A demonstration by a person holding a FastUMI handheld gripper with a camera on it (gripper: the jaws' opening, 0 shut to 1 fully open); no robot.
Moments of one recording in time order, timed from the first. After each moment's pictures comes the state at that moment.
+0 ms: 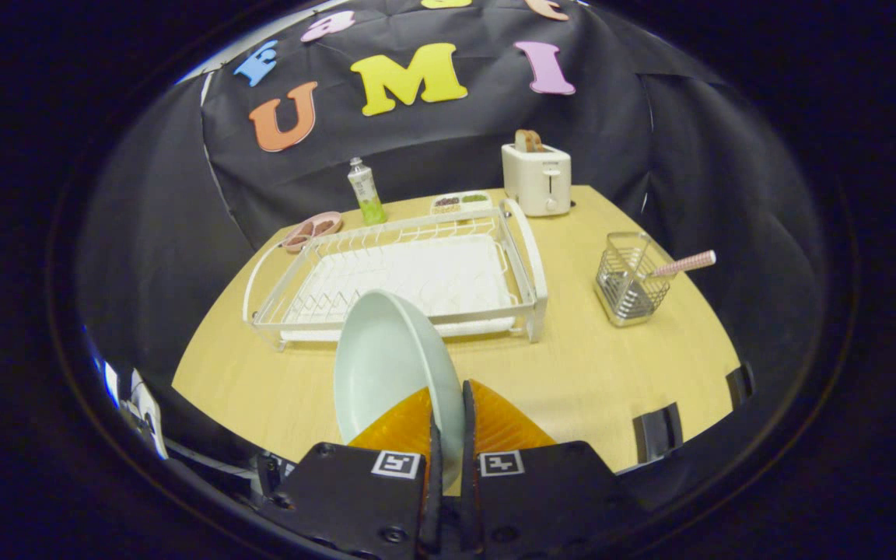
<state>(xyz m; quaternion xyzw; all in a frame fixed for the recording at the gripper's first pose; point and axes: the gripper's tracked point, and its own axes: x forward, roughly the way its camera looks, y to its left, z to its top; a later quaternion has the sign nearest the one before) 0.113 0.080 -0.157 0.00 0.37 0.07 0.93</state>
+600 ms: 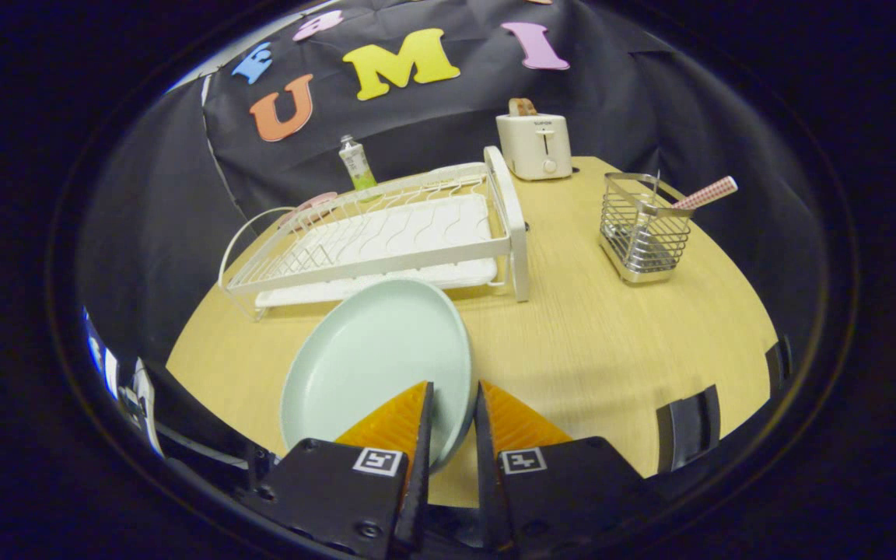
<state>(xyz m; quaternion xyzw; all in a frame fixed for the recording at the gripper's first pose) 0.142 0.045 -0.233 -0.01 0.37 0.10 0.93</state>
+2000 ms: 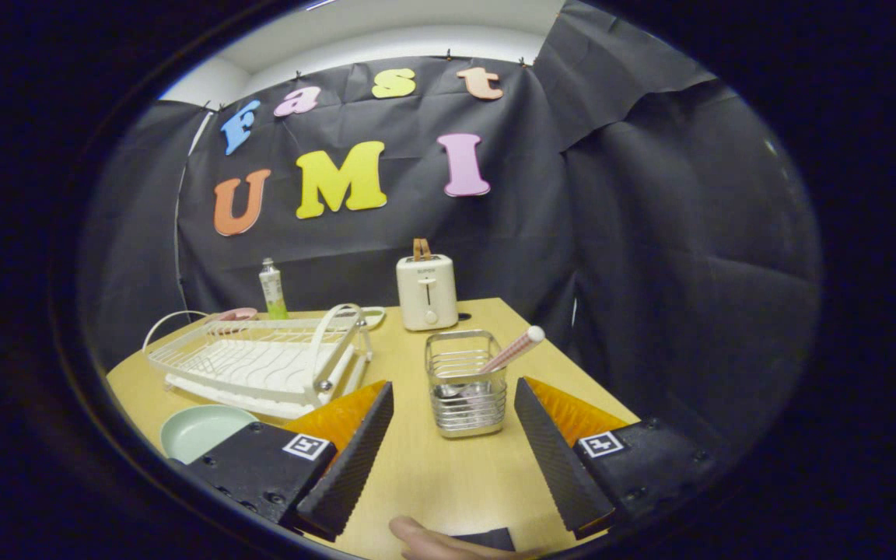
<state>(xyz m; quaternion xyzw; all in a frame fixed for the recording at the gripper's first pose) 0.223 -0.128 -0.125 -0.02 0.07 -0.02 1.00</state>
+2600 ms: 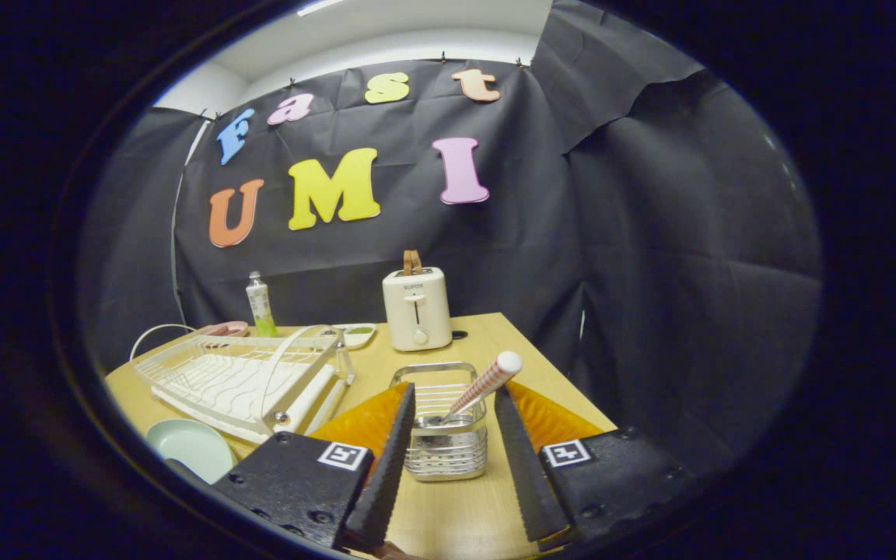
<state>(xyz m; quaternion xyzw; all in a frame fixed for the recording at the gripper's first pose) 0.284 -0.127 -0.113 0.00 0.05 0.03 1.00</state>
